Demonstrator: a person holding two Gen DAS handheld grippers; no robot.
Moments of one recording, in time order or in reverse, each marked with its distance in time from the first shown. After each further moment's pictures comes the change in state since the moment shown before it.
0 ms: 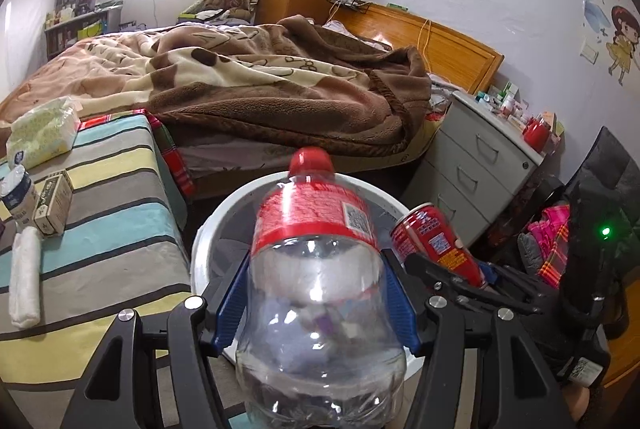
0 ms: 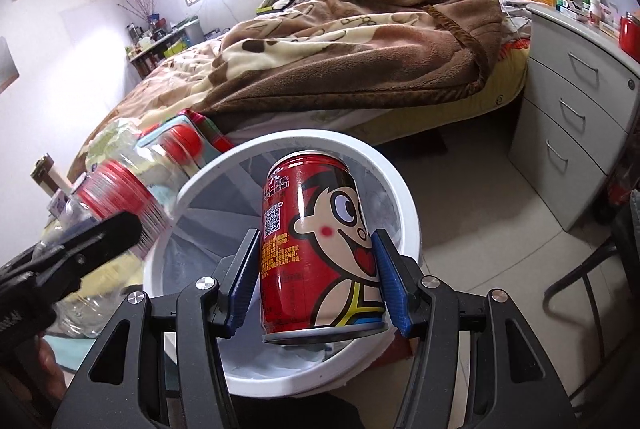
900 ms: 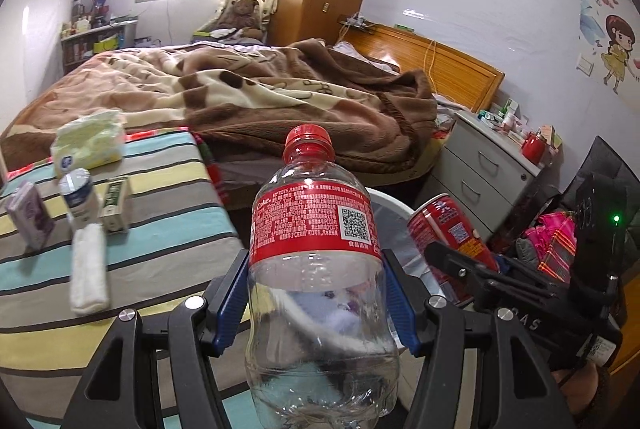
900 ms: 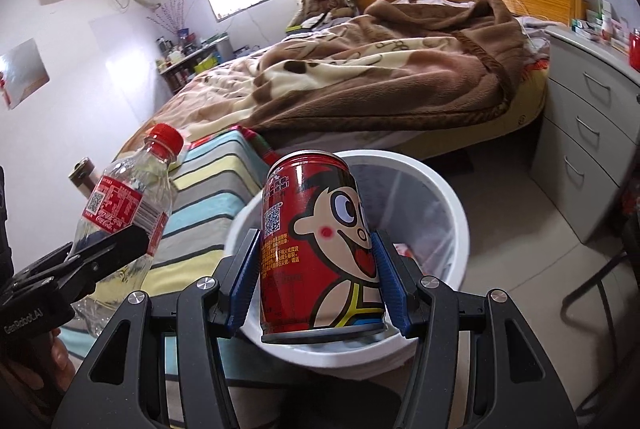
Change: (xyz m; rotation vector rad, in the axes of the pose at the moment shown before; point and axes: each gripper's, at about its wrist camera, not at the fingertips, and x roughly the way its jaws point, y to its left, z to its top) left arm -0.071 0.029 -0.007 0.004 -0.061 0.036; right arm -0.026 0.036 -0.002 -0.016 -0.071 0.089
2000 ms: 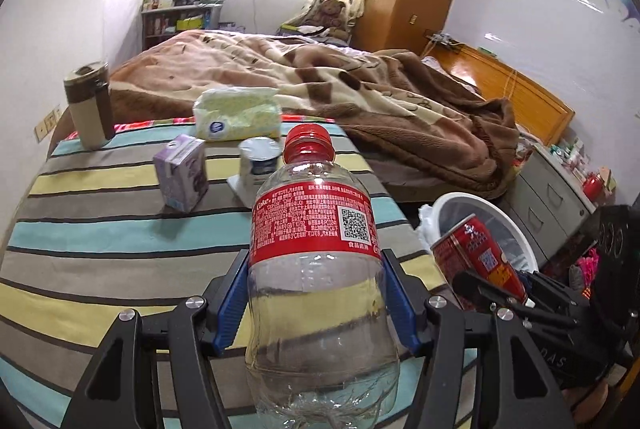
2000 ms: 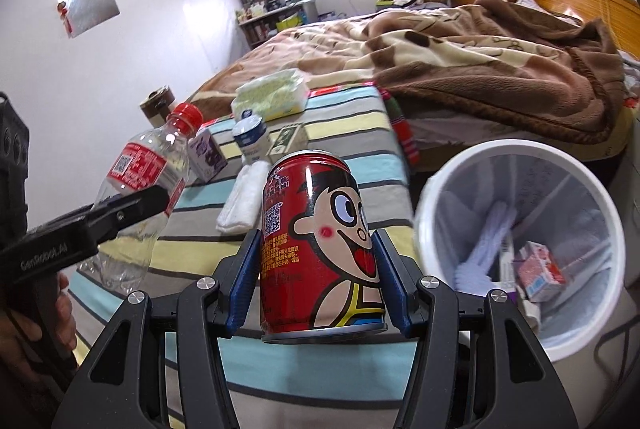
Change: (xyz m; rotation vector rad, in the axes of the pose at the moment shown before) left arm -0.081 0.154 -0.025 -0.159 -0.014 0.204; right arm 0.022 0.124 -0.026 -0.191 0.093 0.201
